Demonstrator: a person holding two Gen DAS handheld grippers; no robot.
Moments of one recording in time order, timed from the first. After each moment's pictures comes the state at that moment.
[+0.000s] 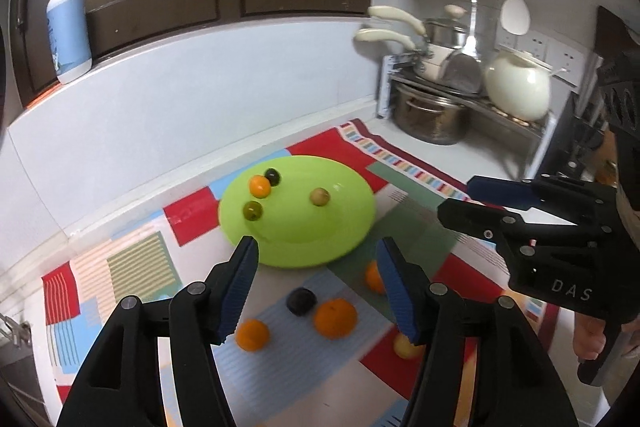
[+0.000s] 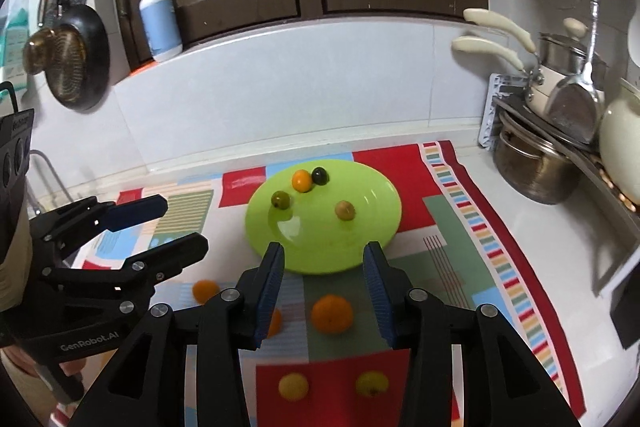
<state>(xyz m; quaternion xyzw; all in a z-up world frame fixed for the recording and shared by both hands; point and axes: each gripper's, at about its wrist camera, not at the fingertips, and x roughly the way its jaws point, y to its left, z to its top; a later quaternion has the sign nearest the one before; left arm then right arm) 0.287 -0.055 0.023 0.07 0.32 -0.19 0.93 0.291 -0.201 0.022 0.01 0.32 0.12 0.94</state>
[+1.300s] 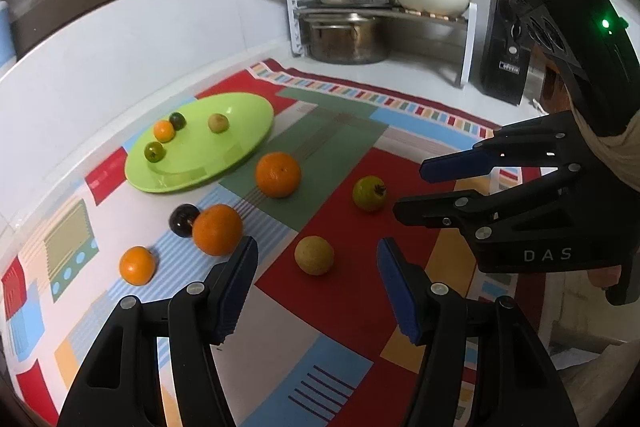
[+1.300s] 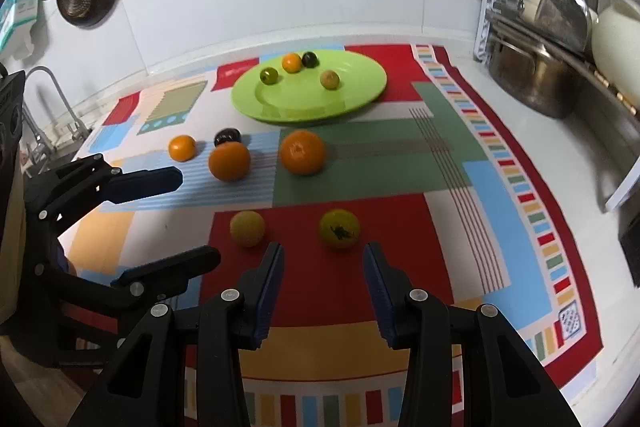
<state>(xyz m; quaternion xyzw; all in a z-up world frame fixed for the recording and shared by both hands) 0.228 -0.116 -0.072 0.15 0.35 -0.27 0.89 0.237 -0.239 -0.073 -0.02 0.42 0.13 0.90</state>
